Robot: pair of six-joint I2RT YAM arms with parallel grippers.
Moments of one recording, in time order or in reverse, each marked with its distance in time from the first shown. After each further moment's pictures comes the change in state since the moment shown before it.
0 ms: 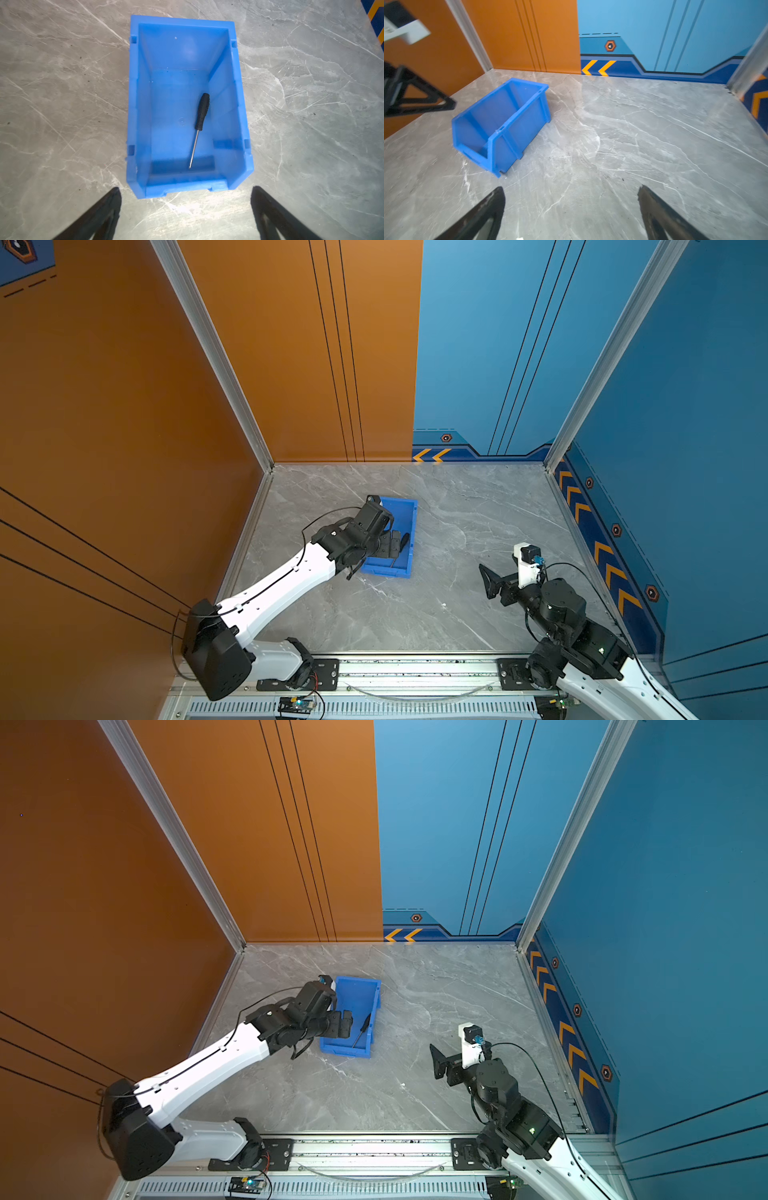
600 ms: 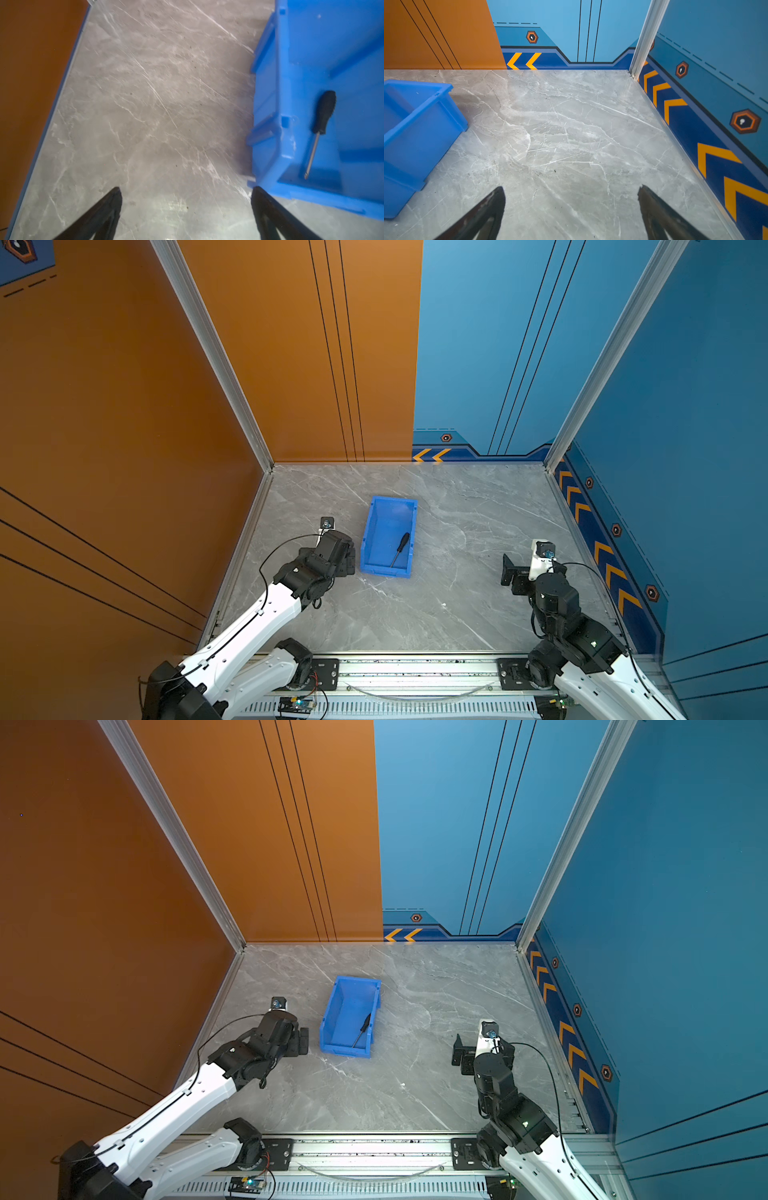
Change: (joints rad) left arm 0.203 -0.297 -0.373 0.118 -0.285 0.121; right arm -0.158 0.076 -0.034 0.010 0.203 -0.065
